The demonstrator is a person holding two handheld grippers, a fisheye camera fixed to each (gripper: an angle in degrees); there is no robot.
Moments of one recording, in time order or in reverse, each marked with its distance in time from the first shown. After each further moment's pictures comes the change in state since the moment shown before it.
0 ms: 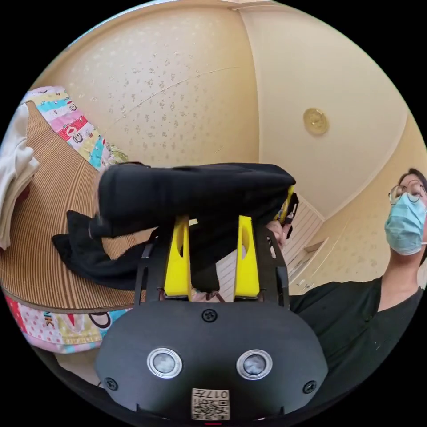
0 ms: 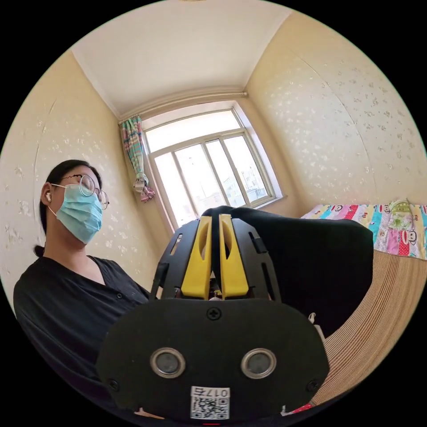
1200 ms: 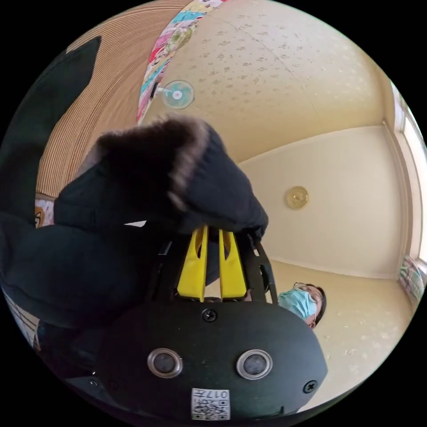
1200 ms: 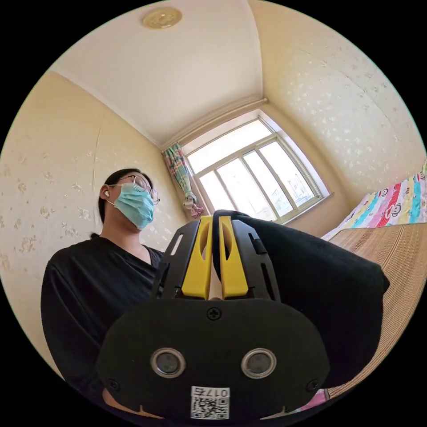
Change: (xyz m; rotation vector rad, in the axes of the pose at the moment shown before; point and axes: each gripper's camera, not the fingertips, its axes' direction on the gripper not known) left arm -0.178 -0.058 -0.018 -0.115 0.793 -0.700; right arm 0.032 0.105 -0.126 0.226 -0.383 0.065
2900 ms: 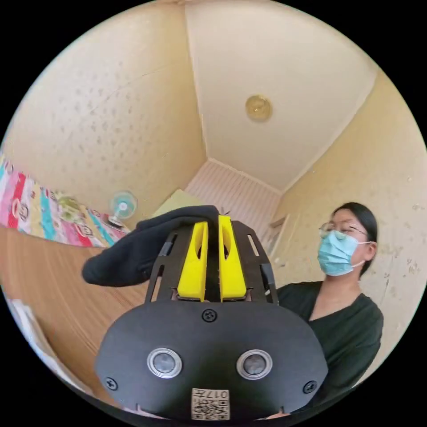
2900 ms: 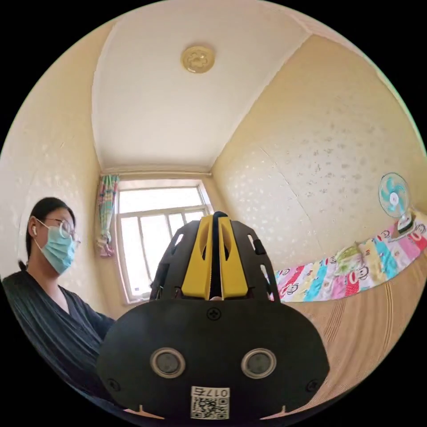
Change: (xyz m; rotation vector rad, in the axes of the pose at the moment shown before) left arm 0.238 -0.116 0.205 -0.160 -0.816 1.035; right arm 0.048 -0.205 -0.001 0.222 0.732 -0.332
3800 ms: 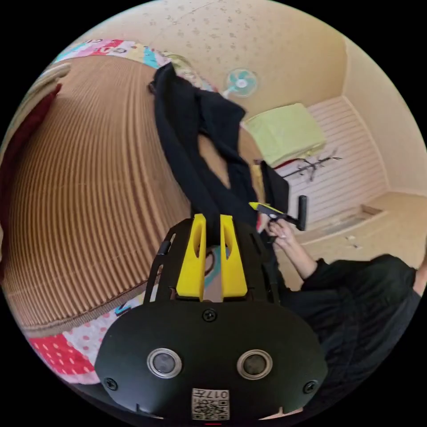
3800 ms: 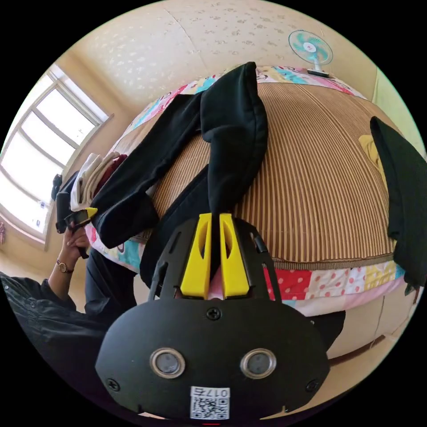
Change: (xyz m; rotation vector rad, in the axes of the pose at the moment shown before) left arm -0.014 0.357 0.145 -0.426 0.069 -0.354; right arm 0.037 0.340 0.031 -0.962 0.529 0.474
